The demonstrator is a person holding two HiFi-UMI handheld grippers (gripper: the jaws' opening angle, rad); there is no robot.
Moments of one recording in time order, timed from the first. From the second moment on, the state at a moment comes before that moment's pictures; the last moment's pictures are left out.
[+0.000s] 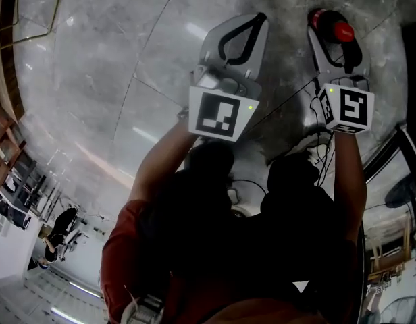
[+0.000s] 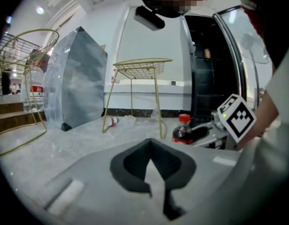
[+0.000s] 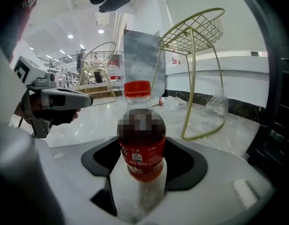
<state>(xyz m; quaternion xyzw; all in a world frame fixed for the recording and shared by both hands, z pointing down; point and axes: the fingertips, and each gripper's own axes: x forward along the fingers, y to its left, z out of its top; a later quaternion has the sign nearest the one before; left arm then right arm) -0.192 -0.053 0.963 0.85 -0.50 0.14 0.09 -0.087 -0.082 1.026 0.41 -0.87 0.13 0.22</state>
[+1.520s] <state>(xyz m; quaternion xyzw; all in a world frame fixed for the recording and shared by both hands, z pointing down) -0.175 -0.036 0.998 0.86 -0.48 0.15 0.09 -0.087 -0.101 1.046 0.44 -0.88 0.11 0.13</state>
